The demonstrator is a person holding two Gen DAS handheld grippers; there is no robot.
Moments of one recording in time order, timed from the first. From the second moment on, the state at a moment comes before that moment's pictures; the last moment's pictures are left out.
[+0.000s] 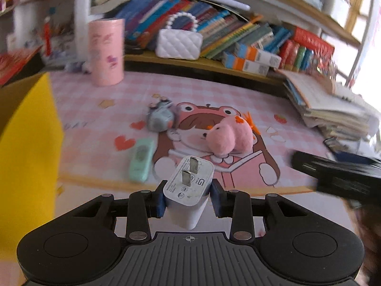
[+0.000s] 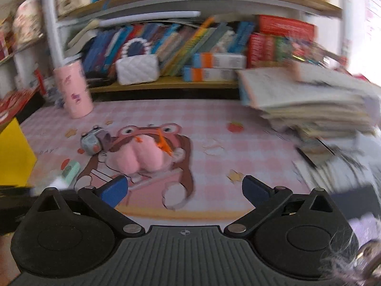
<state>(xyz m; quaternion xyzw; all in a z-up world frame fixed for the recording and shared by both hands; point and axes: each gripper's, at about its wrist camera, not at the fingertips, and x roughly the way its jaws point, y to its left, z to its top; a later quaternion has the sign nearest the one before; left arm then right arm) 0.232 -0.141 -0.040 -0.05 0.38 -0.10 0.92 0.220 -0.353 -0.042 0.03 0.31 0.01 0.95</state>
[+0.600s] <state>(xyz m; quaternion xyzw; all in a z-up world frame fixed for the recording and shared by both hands) 0.151 -0.072 -0.011 -0.09 0.38 -0.05 0.92 0.349 -0.286 -0.109 -0.12 0.35 0.12 0.92</state>
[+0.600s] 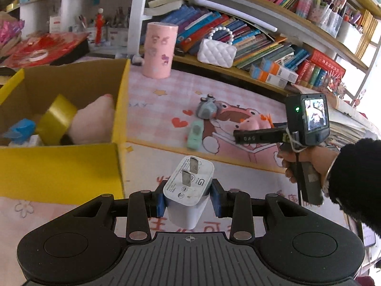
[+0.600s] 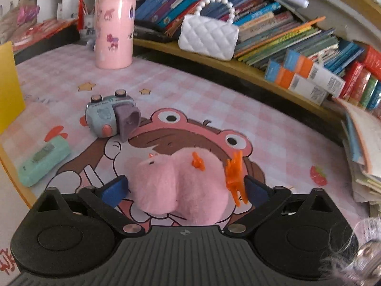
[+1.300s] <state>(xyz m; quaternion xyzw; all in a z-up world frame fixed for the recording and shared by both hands) 0.106 -0.017 -0.007 -0.11 0.34 -0.11 0.93 0.184 -0.241 -0.036 0.02 0.34 0.05 0.94</state>
